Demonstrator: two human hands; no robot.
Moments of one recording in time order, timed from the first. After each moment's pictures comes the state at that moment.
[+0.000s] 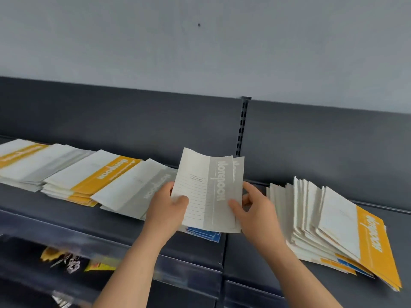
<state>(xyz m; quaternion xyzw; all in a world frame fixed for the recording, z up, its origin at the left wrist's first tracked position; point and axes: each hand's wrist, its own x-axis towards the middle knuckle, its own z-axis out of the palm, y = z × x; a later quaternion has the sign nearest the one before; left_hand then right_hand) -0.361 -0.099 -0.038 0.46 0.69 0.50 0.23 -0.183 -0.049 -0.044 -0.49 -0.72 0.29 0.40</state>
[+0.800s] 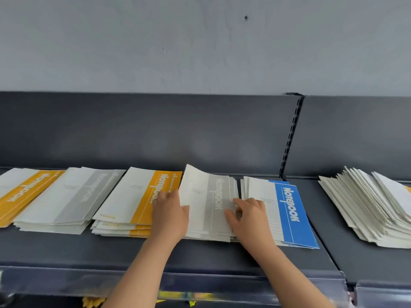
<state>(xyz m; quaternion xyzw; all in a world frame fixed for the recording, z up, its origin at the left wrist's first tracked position) -0.578 -0.068 -0.062 0.58 0.78 0.23 0.07 -0.402 -0.052 -0.086 -0.62 -0.71 0.13 0.31</state>
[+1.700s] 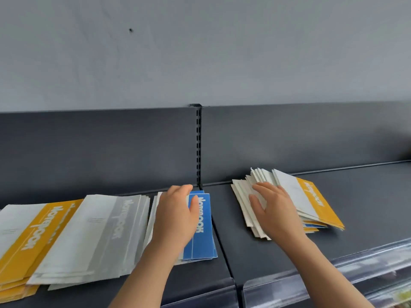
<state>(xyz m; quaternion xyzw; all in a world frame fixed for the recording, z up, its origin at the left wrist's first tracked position) -0.379 -0.038 -0.033 0.70 0.58 0.40 0.10 -0.167 -0.059 -0.037 -0.68 -0.65 -0.03 0.33</state>
